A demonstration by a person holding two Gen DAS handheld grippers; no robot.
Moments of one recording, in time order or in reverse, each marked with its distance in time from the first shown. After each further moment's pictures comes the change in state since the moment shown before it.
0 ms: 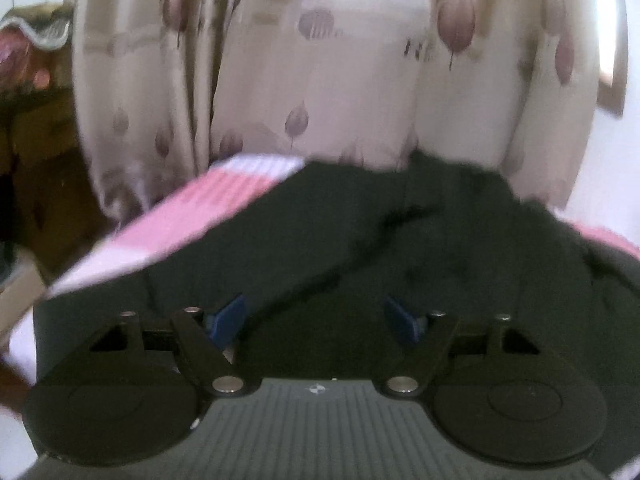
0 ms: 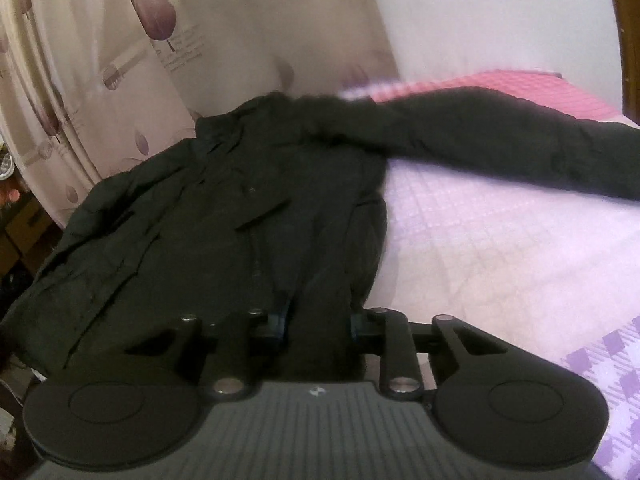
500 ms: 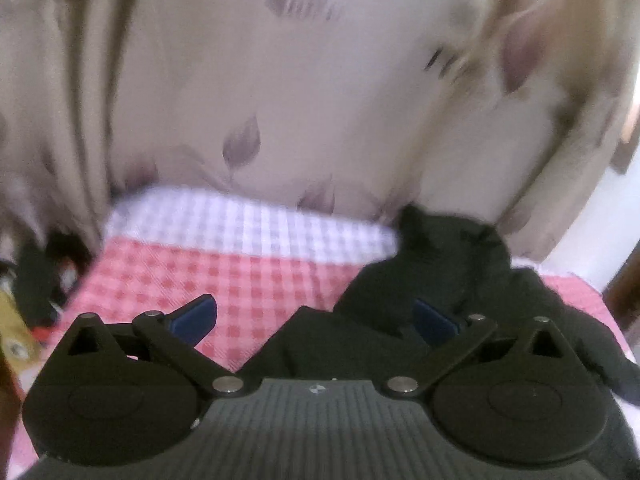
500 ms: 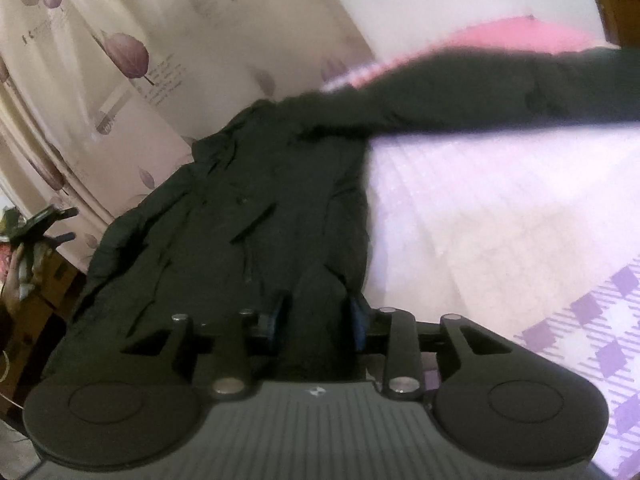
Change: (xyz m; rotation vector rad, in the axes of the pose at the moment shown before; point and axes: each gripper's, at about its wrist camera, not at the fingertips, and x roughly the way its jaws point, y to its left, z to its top) left arm 0.233 0.055 0.183 -0.037 0.238 -0.318; right arm 0.007 -0.029 -0.002 0.198 0.004 0.076
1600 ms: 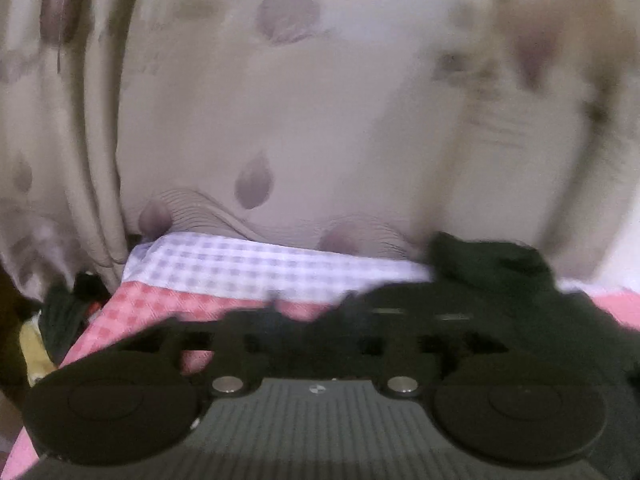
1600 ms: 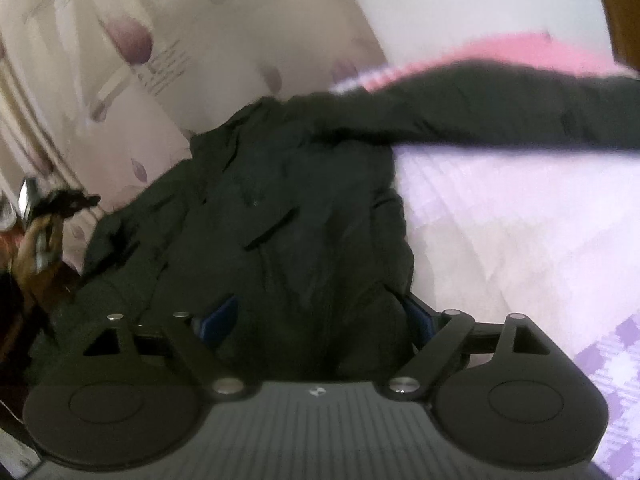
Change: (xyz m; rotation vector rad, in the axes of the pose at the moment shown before) left arm 0.008 -0.058 -0.033 0.089 -0.186 0.190; right arm 0.021 0.029 0.011 -0.015 0.004 -0.031
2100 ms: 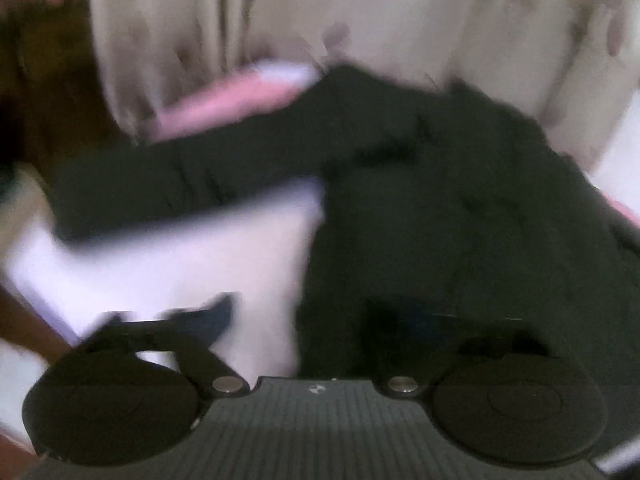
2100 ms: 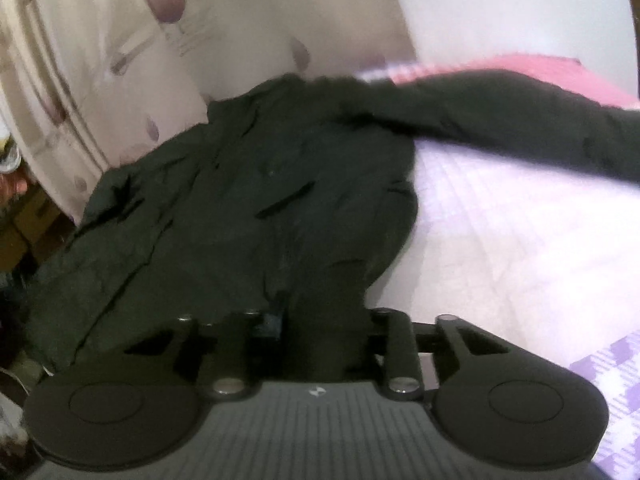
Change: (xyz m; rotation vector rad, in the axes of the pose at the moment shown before) left arm -0.175 0.014 -0.210 -0.177 0.267 0.069; right arm -0.001 0.016 -0.010 -0.167 0.043 -0.021
